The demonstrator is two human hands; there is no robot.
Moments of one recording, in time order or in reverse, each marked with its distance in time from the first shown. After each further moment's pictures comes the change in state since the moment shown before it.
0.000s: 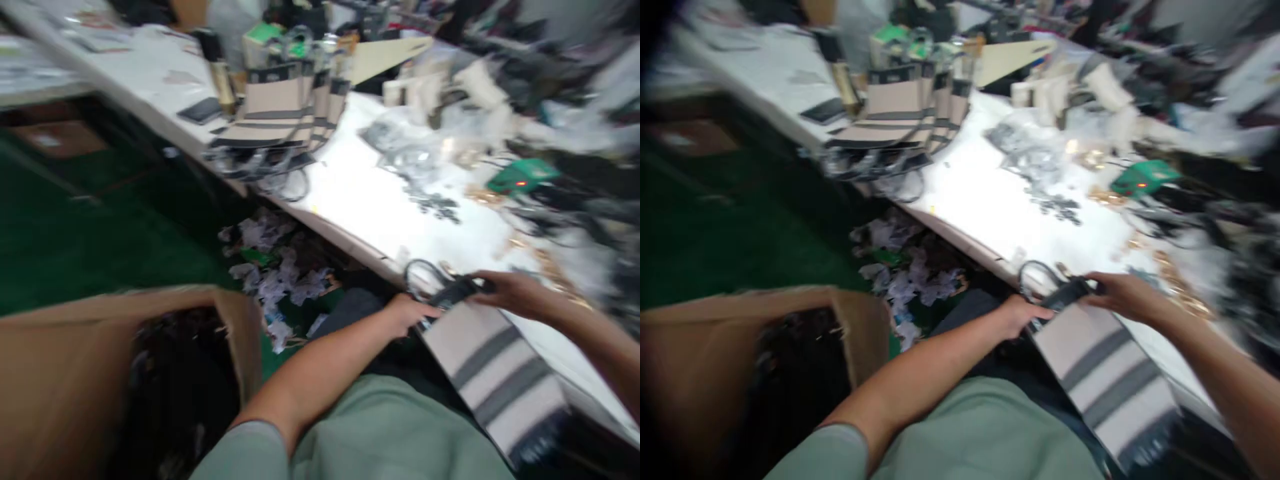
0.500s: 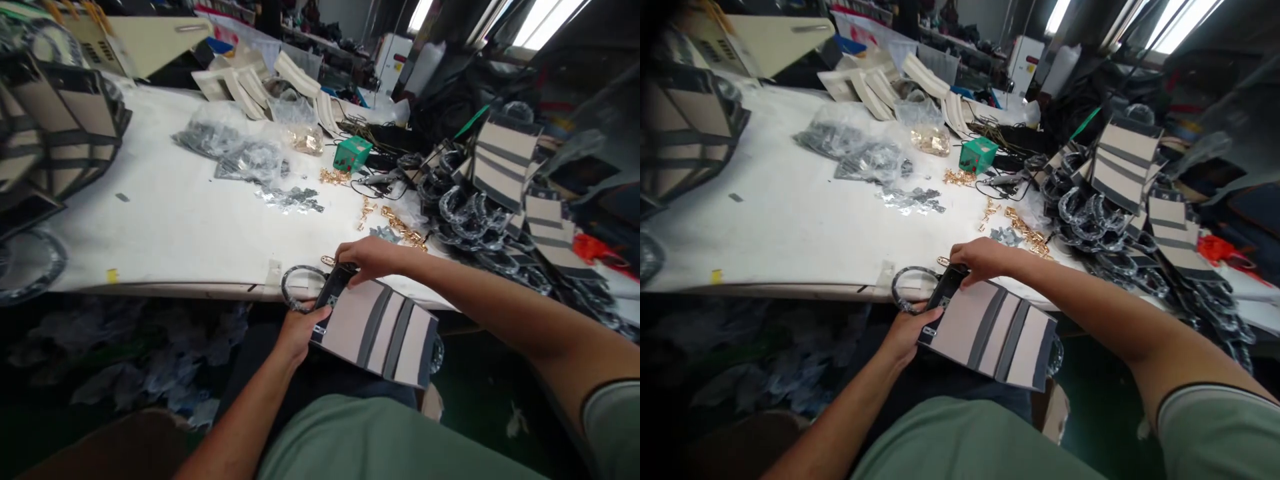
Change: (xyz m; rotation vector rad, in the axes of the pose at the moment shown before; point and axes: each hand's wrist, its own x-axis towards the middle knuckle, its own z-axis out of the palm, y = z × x) left_hand 0.051 -0.009 0.012 0.127 -0.068 0.010; right_hand 0.030 0.070 -0.025 -0.243 -0.423 -0.363
